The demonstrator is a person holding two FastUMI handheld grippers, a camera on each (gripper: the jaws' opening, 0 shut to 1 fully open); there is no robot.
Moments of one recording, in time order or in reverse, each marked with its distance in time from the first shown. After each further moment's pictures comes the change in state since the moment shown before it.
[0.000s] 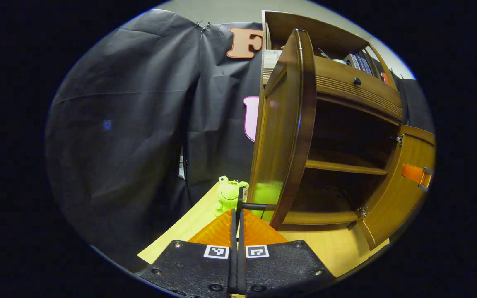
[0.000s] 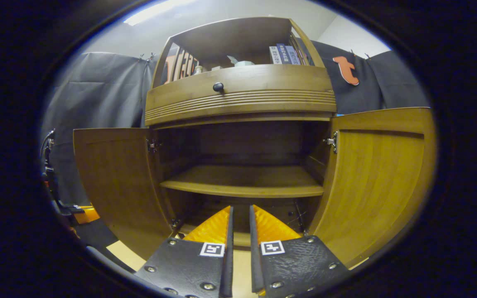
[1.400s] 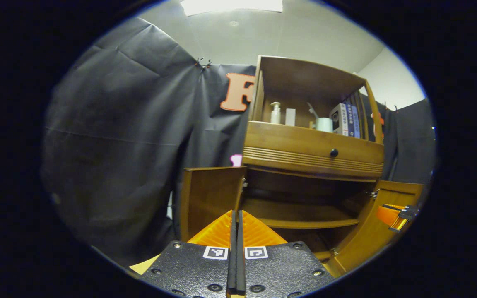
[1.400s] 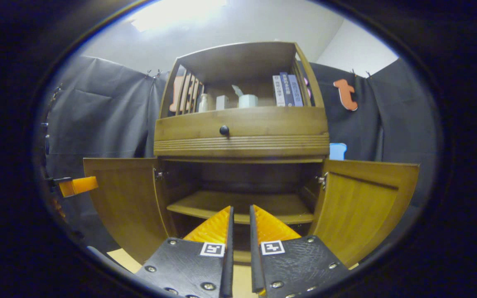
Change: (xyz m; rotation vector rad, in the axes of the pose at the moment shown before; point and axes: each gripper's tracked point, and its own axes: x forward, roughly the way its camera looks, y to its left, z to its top) left arm -0.056 -0.071 0.155 -0.057 -0.339 -0.122; right arm -0.053 0.002 0.090 -0.041 -0.198 -0.020
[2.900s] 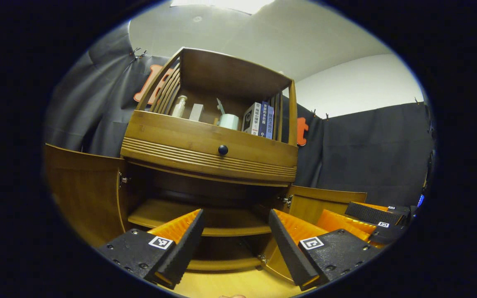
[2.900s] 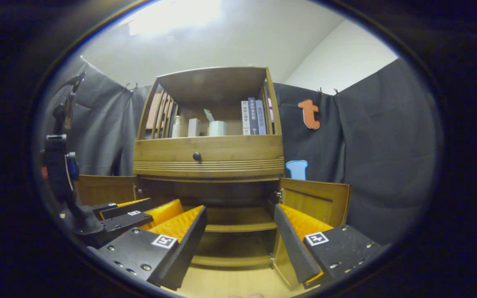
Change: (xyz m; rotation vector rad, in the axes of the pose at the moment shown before) left arm -0.001 -0.204 -0.014 -0.069 -0.016 -0.516; right arm -0.076 -0.028 0.026 0.023 -0.104 -0.211
